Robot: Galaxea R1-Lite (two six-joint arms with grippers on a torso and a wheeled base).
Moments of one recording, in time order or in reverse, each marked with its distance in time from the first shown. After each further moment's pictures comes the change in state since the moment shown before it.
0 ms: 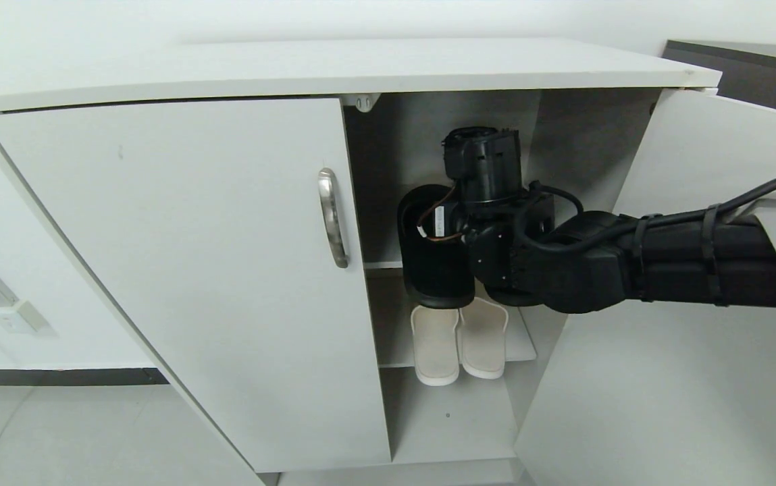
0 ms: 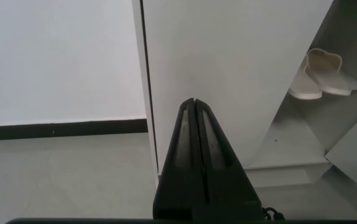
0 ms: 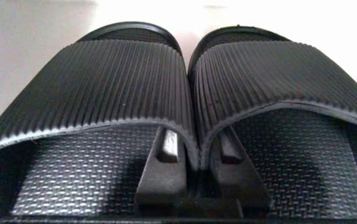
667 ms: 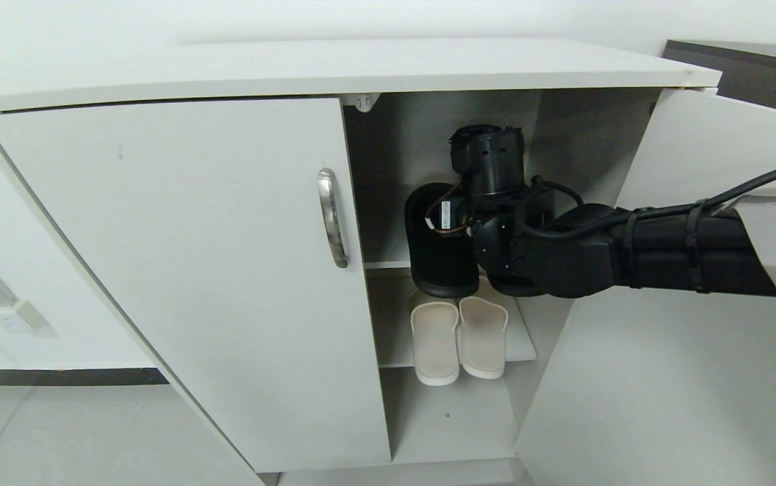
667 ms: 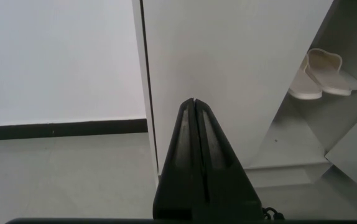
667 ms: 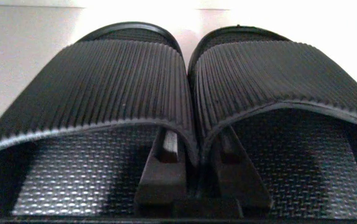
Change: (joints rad) left arm 0.000 0.000 0.000 0.000 0.000 0.000; right arm -0.038 0.033 -0.059 0.035 0.028 0.002
